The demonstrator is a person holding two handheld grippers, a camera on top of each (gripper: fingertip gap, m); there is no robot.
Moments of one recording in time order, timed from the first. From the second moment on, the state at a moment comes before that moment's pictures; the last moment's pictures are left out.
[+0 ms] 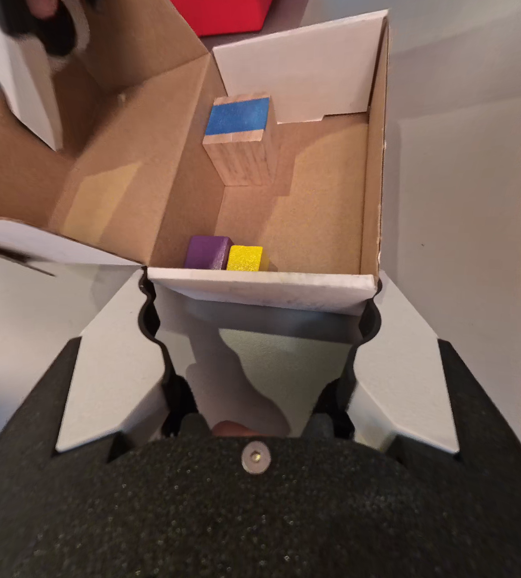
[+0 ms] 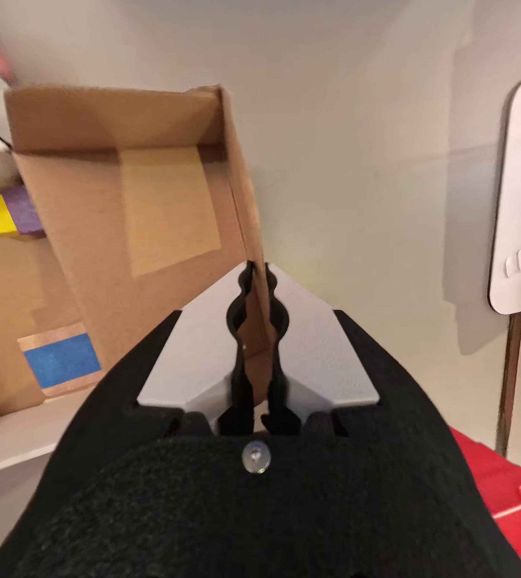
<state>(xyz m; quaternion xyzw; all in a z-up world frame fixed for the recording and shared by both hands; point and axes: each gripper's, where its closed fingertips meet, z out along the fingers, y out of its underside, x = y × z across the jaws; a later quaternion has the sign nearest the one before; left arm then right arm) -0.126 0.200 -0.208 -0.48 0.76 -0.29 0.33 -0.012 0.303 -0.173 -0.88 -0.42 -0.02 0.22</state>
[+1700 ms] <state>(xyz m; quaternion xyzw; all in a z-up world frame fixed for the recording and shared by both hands) -0.130 0.243 -0.209 -0.64 0.65 -0.19 0.36 0.150 0.199 -0.027 -0.92 0.13 -0.05 0.37</state>
